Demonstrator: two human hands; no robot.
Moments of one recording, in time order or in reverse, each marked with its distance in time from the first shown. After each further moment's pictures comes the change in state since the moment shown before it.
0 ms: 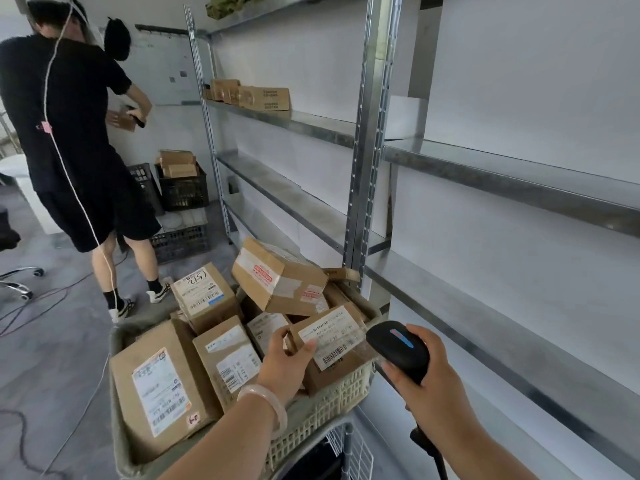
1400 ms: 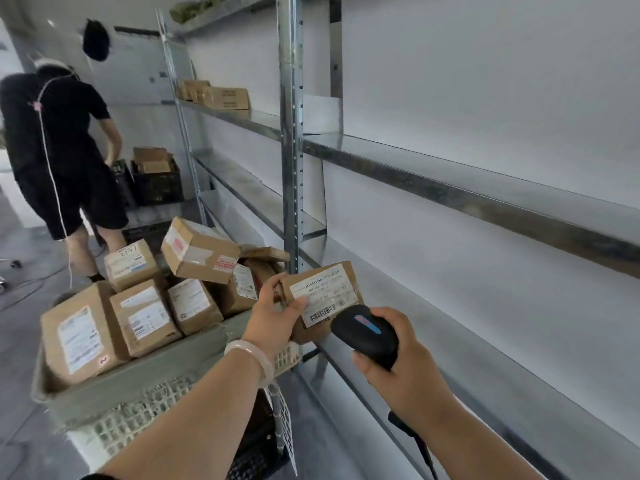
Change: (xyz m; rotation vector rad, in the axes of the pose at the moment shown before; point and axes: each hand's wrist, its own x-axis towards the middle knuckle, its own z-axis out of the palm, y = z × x) left_hand -0.125 0.050 0.191 -0.146 -0.010 0.257; right_hand -0.080 0.060 -0.205 -0.010 -0.081 -0.193
